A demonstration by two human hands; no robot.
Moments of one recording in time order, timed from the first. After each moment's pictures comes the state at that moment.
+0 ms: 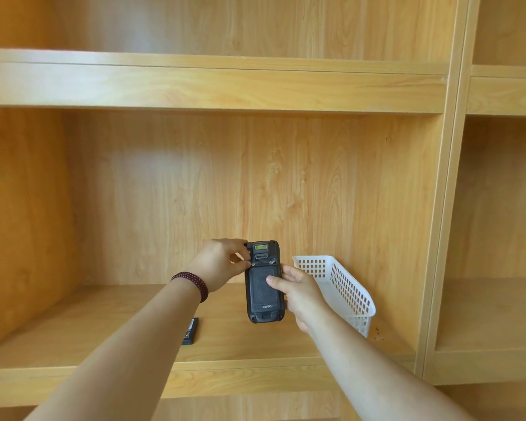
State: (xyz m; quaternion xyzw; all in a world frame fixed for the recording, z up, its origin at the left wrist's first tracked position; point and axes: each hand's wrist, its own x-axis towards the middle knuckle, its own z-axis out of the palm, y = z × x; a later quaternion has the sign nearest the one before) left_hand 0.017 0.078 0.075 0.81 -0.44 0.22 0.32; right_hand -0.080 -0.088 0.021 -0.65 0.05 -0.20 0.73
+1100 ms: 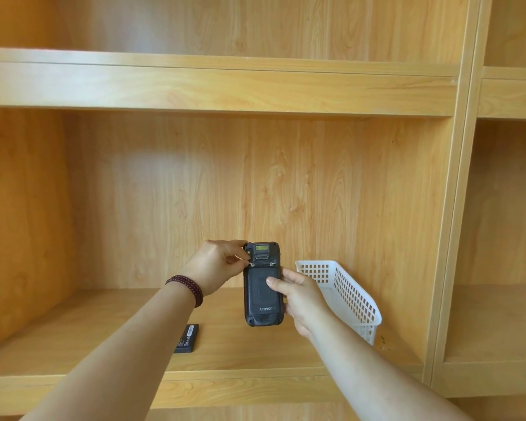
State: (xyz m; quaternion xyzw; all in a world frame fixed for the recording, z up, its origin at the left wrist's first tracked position) left_hand 0.018 0.087 0.080 0.80 -0.44 0.22 0.35; right_hand -0.077 -0.084 0.027 -0.63 0.02 -0.19 0.76
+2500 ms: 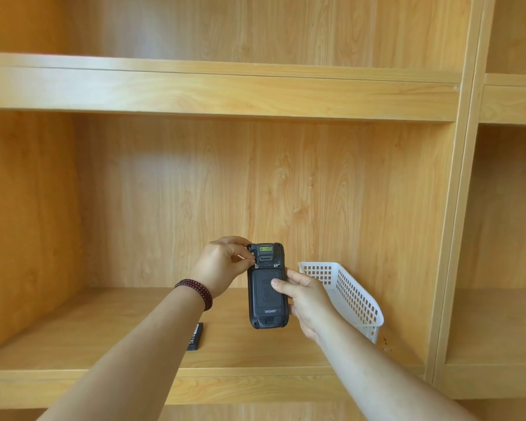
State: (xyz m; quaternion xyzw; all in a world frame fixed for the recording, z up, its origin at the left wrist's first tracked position) left_hand 0.000 0.083 0.082 0.80 -0.39 0.20 0.42; right_hand -0.090 -0.081 0.032 -0.64 0.02 -0.18 0.75
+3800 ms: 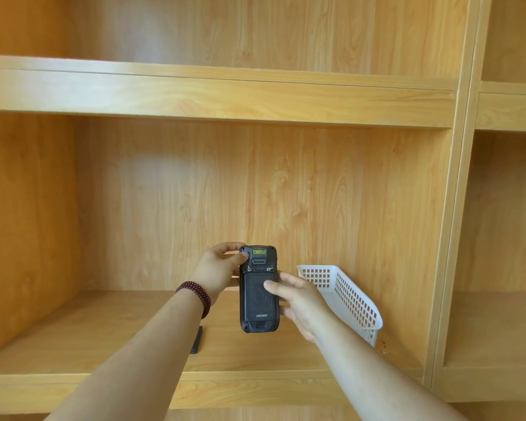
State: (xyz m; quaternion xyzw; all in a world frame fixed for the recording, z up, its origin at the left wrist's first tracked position) left_hand 0.007 0.078 0.078 0.65 -0.25 -0.04 0.72; right_hand -0.090 -0.074 0.037 -0.63 0.00 -0.15 0.76
